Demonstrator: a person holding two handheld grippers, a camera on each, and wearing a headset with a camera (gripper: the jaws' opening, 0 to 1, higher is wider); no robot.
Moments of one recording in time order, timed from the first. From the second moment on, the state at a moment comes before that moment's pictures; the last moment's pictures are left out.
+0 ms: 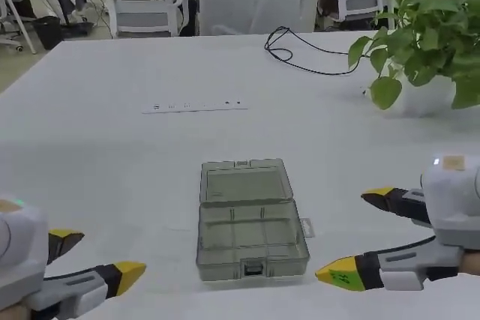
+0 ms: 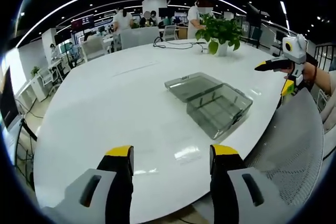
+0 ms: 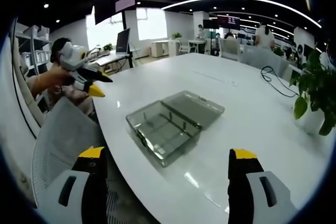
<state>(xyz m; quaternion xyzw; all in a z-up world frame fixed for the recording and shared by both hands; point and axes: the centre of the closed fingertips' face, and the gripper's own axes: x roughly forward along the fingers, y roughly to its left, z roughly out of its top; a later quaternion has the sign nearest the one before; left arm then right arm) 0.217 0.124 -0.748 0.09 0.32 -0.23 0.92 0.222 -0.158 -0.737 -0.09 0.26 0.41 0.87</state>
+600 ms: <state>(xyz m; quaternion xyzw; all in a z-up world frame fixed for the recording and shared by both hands) 0.239 0.162 -0.788 0.13 0.37 -0.18 0.90 0.224 -0.156 -0.745 -0.08 0.28 0.40 0.87</state>
